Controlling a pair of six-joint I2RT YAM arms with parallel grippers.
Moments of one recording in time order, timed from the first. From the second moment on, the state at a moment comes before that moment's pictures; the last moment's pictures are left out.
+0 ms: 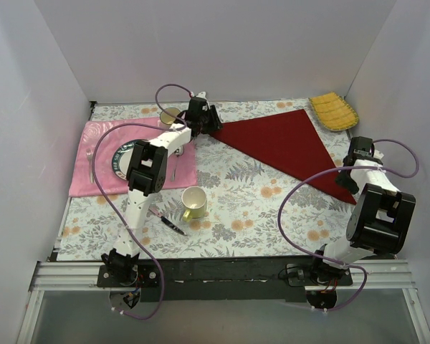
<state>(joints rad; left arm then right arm) -0.41 2.49 2.03 -0.10 0.13 -0.57 -0.29 1.52 0.95 -0.52 0.30 0.39</state>
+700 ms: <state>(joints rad) -0.39 2.52 2.16 -0.15 0.12 -0.52 -0.09 1.51 0.99 -0.57 0.41 0.39</state>
